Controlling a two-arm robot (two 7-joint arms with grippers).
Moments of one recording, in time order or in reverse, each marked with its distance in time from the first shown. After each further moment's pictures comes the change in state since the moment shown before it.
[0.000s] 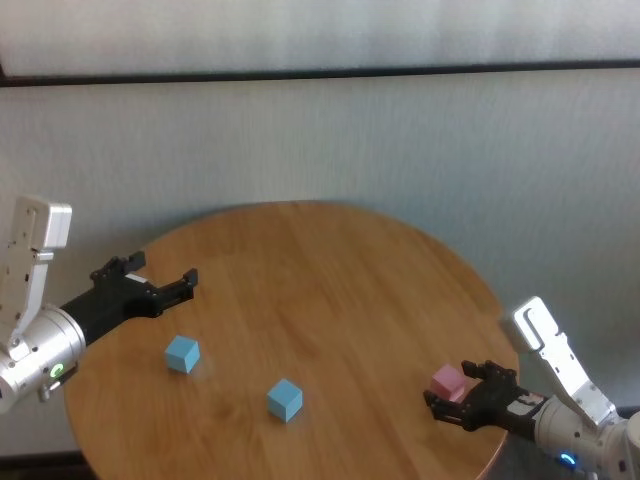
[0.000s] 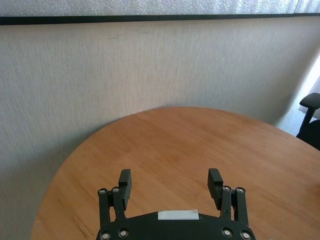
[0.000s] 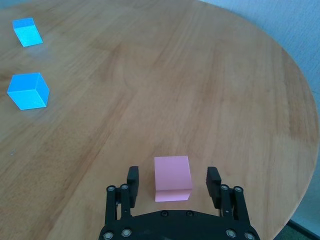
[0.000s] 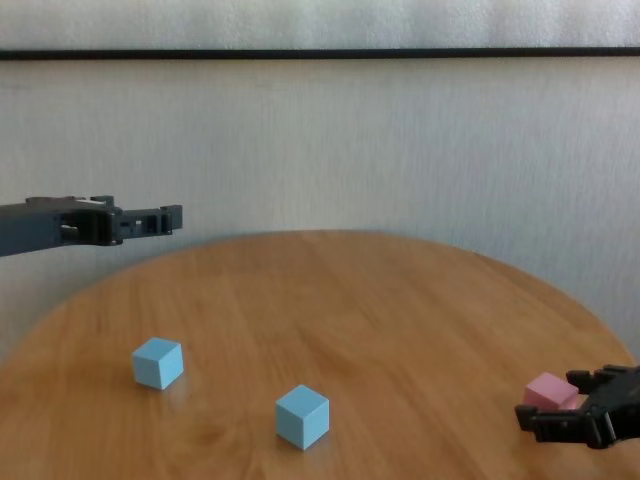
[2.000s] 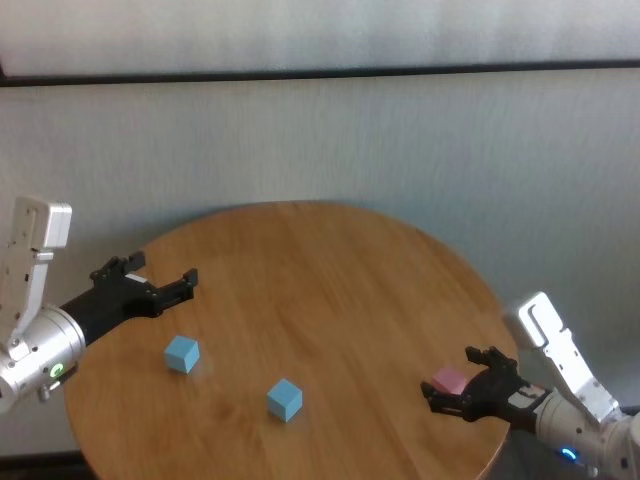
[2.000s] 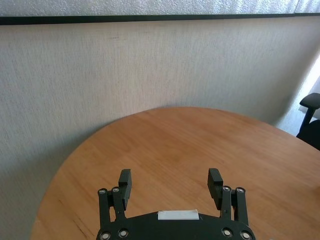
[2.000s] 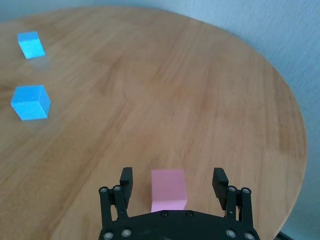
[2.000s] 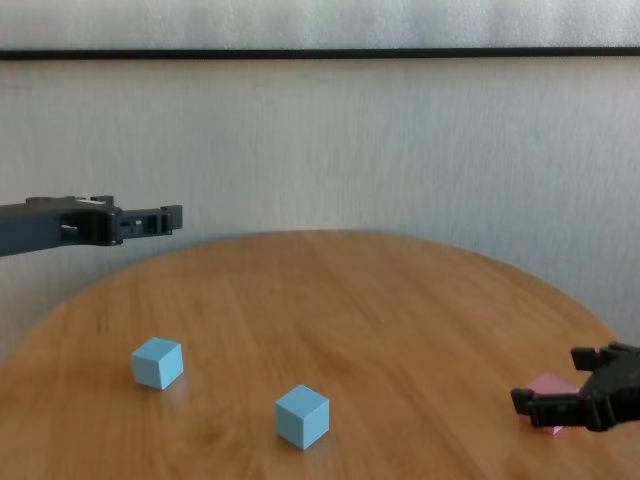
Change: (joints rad) left arm 0.000 0.000 0.000 0.000 0.000 0.000 0.000; right arm 0.000 0.037 -0.035 -0.029 0.042 -0.052 -0.043
